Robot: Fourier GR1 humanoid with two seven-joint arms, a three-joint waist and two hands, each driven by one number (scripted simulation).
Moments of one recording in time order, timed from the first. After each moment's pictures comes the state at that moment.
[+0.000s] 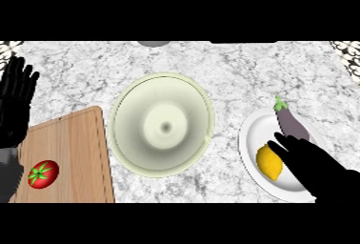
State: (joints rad) left arm -0.21 0.50 0.03 -1.47 0.36 0.20 -0.10; right arm -0.11 -0.91 0.48 -2.38 0.29 0.24 0.79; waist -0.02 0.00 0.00
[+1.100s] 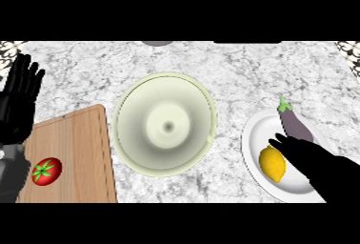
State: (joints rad) left arm -0.23 0.43 0.08 -1.47 0.28 0.14 -0.06; right arm -0.10 -0.78 0.37 -2.27 0.20 0.53 0.83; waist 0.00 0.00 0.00
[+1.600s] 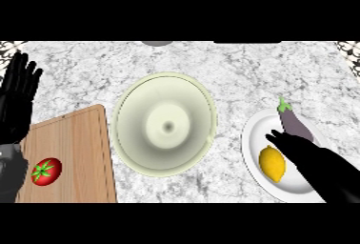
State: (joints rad) left arm -0.24 0.41 0.12 -1.48 0.25 0.12 -0.03; right arm -0.03 -0.68 0.36 -2.07 0.43 0.52 0.60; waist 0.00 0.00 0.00
